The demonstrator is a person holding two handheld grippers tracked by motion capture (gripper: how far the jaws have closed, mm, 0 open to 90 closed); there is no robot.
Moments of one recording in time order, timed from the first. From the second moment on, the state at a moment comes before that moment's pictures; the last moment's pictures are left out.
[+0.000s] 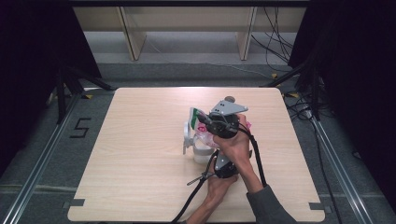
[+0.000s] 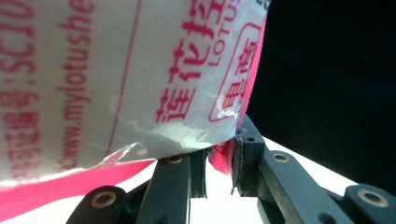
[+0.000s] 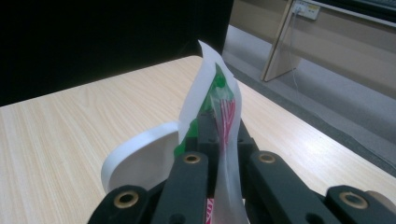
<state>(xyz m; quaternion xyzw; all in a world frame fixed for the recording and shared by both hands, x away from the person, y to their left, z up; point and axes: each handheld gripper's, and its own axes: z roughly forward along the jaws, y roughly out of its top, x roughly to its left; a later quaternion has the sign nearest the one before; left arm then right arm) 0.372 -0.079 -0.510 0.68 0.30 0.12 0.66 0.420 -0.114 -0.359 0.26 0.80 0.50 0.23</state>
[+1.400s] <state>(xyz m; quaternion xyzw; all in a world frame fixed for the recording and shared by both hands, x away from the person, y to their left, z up) 0.373 -0.079 -0.511 0.68 0.30 0.12 0.66 0.421 -0.119 -0.358 0.27 0.79 0.50 0.22</state>
